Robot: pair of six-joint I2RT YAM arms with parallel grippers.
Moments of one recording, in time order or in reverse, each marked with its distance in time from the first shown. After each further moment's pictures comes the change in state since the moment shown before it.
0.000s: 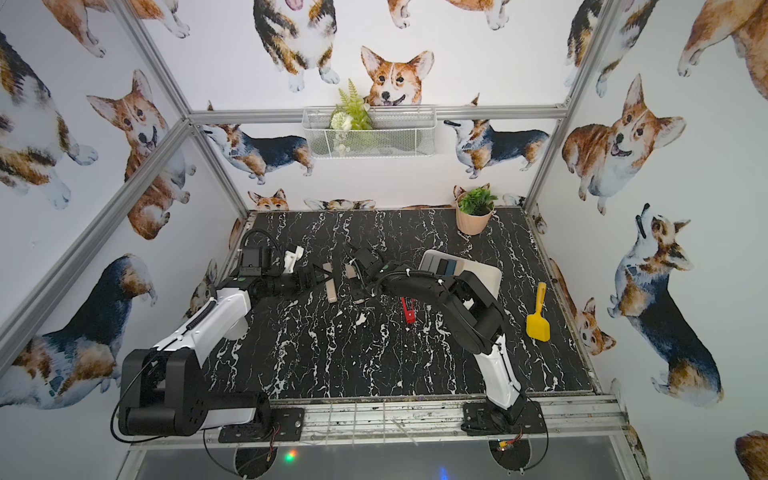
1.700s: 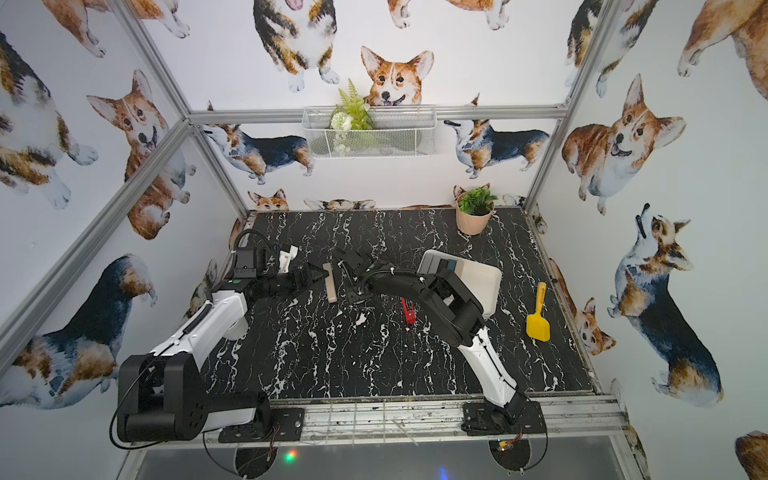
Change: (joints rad) left arm 0.035 -0.025 -0.015 0.018 0.000 -0.026; right arm 0.016 0.174 0.183 -0.123 0.081 -0.033
